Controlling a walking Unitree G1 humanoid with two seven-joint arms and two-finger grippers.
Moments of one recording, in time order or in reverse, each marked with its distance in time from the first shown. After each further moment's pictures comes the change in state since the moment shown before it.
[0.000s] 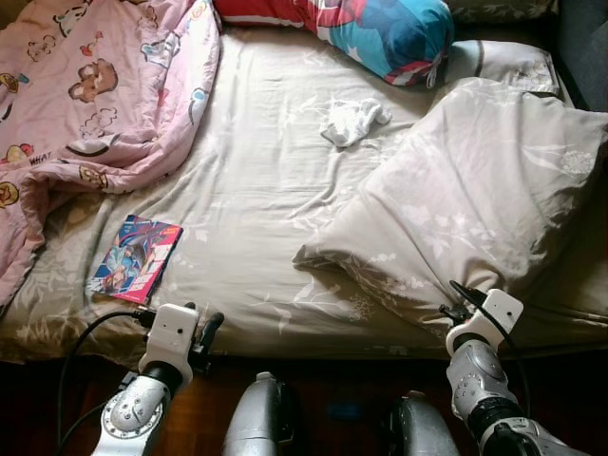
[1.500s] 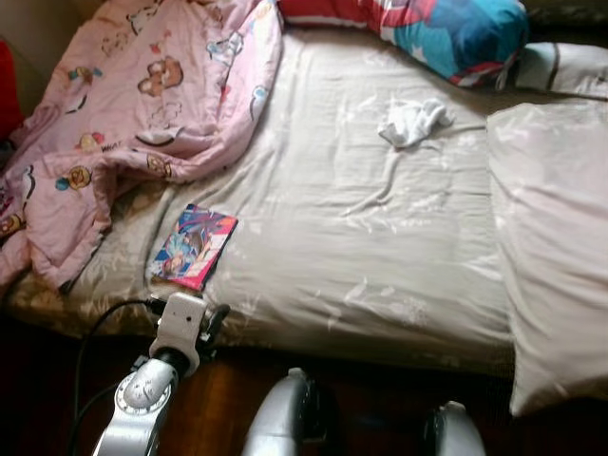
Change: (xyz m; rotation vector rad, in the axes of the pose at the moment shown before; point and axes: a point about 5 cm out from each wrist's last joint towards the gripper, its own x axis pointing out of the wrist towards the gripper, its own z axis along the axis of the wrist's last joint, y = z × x) left arm 0.024 0.000 -0.010 0.007 -0.003 -0.039; right arm -0.069 -0.246 0.181 -0.175 -0.428 -0.896
